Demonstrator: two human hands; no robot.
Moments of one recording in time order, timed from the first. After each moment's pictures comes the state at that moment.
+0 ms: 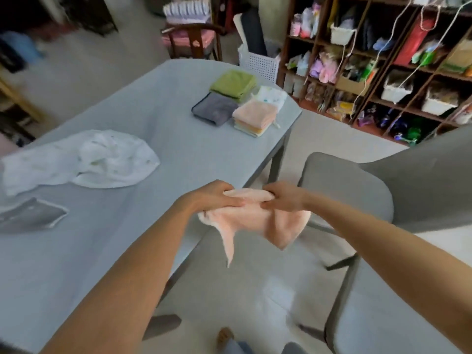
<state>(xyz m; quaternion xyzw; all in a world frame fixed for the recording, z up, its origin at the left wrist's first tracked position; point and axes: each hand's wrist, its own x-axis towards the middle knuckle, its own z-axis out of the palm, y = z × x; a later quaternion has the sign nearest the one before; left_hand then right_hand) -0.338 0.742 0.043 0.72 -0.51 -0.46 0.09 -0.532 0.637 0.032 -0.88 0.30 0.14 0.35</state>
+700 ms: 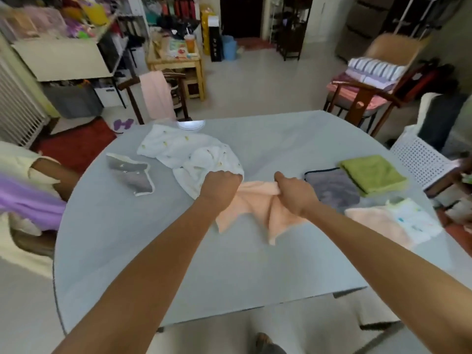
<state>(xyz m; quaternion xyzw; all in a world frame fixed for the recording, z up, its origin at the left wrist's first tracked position) -0.121 0.751 0.084 0.94 -0.32 0.00 -0.09 -0.181 0.562 0.066 -1.00 0.04 0.05 0.06</state>
